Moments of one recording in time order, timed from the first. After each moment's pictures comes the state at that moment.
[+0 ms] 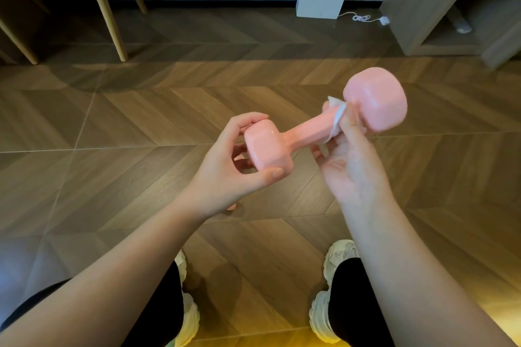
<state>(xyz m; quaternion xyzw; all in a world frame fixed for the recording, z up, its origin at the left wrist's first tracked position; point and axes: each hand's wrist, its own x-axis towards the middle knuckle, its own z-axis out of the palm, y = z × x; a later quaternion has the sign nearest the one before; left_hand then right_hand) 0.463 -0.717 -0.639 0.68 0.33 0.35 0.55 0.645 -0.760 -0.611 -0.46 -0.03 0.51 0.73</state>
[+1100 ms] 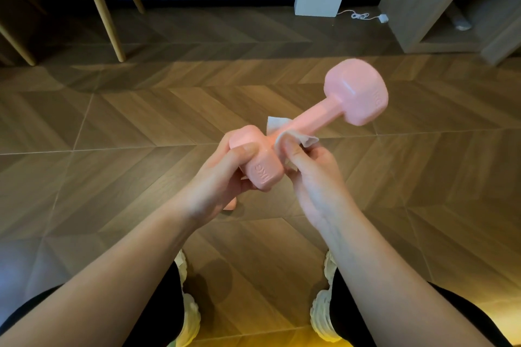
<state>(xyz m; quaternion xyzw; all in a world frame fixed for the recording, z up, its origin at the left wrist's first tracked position) 0.464 -0.716 -0.644 0.46 0.31 0.27 0.78 0.609 -0.765 -0.640 -0.51 -0.18 0.57 0.63</state>
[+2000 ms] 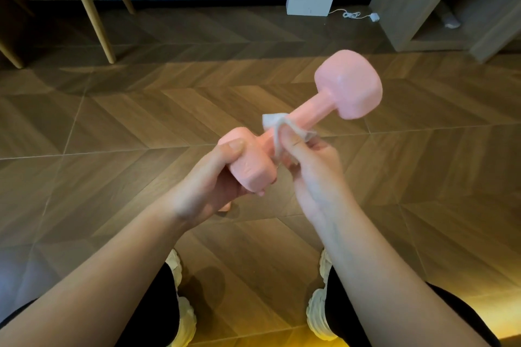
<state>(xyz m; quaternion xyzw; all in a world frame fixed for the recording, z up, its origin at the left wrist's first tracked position) 0.472 -0.713 -0.632 0.44 0.27 0.24 0.82 0.615 -0.766 -0.618 -0.53 -0.14 0.54 0.65</state>
